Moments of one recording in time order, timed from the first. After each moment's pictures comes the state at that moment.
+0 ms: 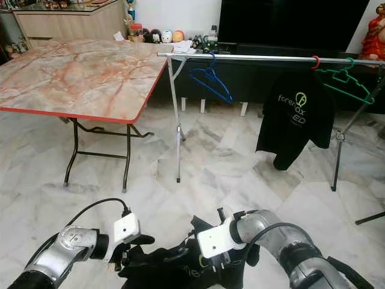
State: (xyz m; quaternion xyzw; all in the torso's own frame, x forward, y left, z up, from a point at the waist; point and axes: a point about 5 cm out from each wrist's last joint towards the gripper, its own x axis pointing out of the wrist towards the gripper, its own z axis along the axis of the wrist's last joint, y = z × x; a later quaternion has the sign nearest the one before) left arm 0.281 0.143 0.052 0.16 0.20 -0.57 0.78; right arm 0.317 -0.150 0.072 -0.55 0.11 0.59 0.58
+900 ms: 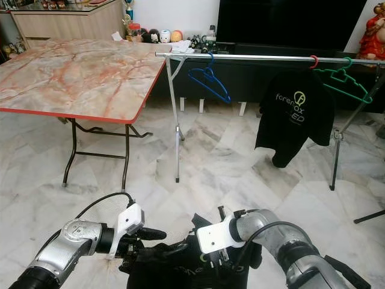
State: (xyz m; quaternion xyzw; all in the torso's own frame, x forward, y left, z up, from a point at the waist) left arm 0.283 0.128 0.072 0.10 0.17 -0.59 0.78; right arm 0.320 -0.147 0.069 -0.53 0.12 0.58 0.60
